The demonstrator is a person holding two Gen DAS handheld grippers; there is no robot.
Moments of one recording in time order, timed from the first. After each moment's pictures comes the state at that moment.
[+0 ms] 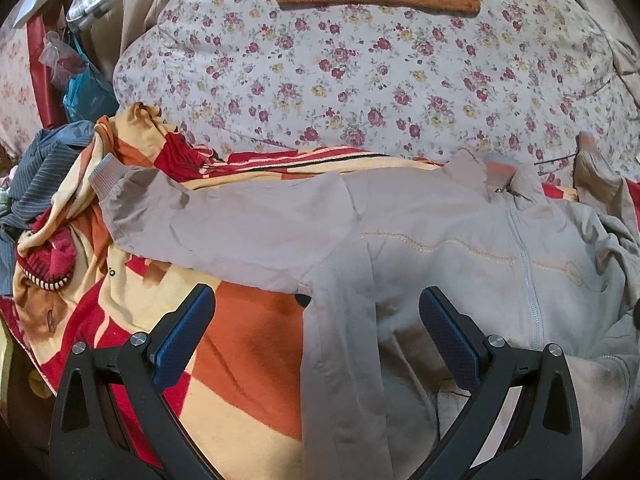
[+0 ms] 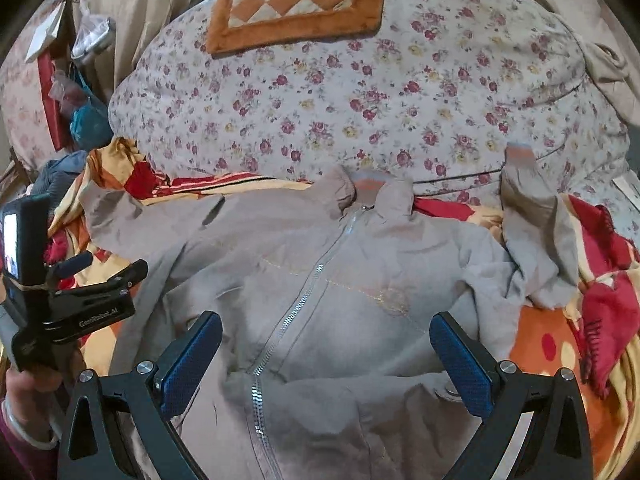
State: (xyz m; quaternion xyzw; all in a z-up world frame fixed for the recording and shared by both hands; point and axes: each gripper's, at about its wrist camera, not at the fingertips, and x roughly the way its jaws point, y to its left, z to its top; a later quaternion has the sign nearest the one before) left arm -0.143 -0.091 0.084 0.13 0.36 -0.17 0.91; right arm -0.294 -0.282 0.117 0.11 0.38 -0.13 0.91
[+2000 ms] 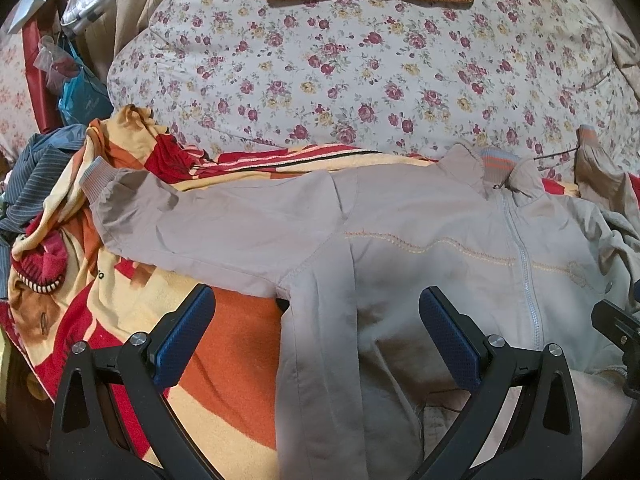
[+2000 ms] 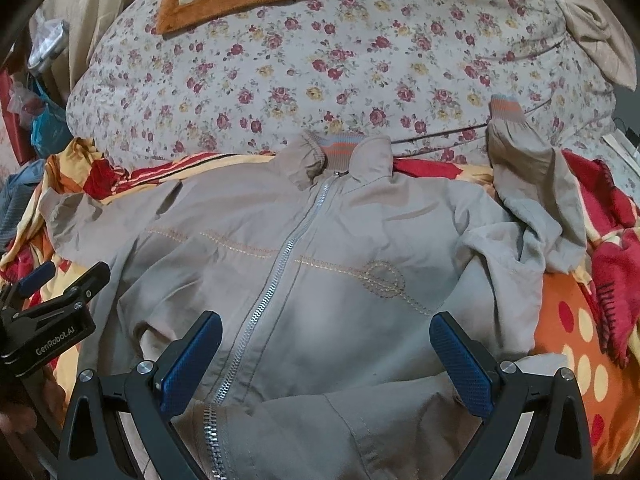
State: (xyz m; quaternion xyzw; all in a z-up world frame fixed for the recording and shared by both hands) left arm -0.142 -0.109 0.073 0.13 0.36 -0.17 0.91; right arm -0.275 -0.295 0.075 0.13 0.41 -0.18 0.88
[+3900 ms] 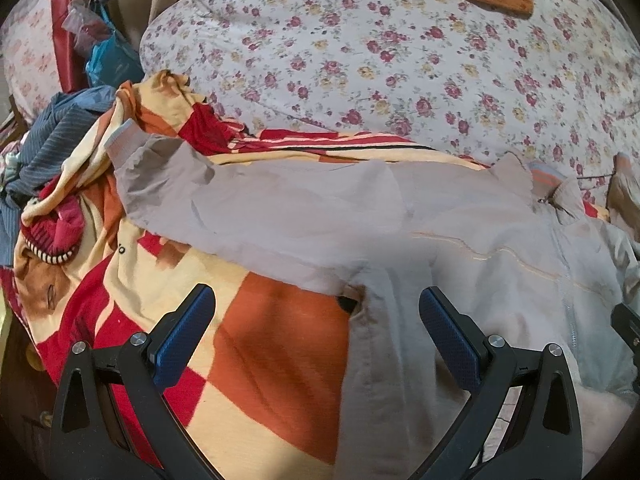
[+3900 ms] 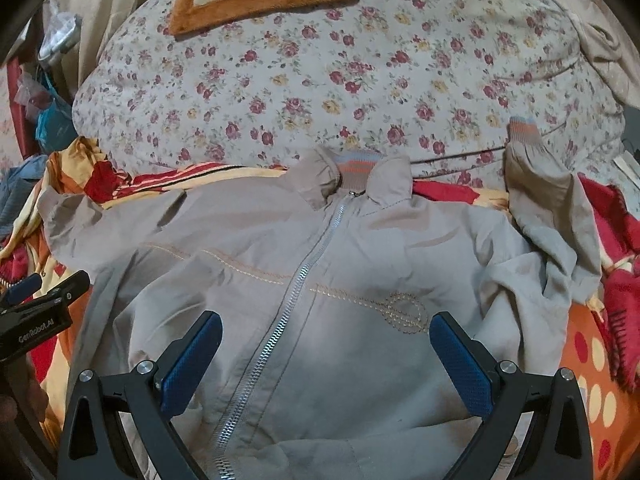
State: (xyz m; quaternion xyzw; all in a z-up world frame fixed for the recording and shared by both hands) left arm -0.108 -0.068 0.066 0.09 0.39 -0.11 0.91; right arm -0.250 -0.288 0.072 0.11 0.38 -0.18 0.90
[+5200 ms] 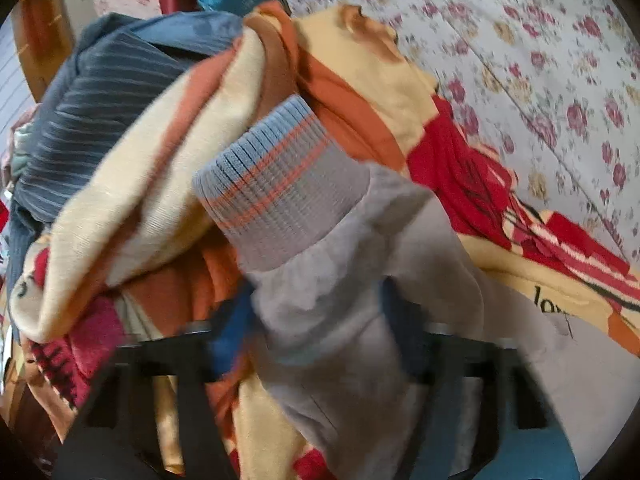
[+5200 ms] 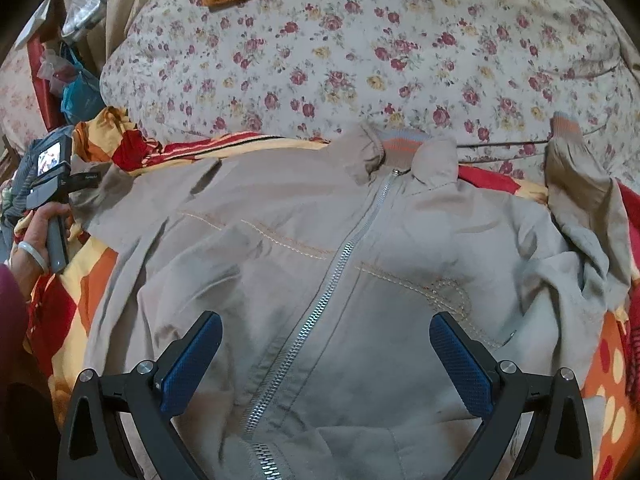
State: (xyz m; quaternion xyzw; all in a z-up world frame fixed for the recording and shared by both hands) left arm 0.147 0.081 0.029 0.06 0.42 0.13 0.90; right arm -0.239 -0.283 0.058 0.11 0.42 -0.12 0.89
